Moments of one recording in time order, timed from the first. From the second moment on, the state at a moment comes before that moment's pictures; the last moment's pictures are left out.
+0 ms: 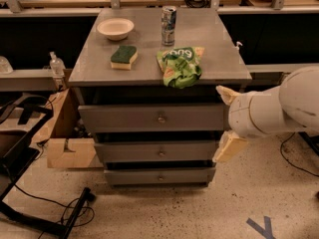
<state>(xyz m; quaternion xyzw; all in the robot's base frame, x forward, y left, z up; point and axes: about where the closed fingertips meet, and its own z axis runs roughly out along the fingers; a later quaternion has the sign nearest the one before) 0.507 -0.162 0.820 -0.65 0.68 -0.07 0.33</state>
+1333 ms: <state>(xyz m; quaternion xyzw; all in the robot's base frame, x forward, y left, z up) 0.545 -0.181 0.716 -0.69 0.69 -0.06 0.20</state>
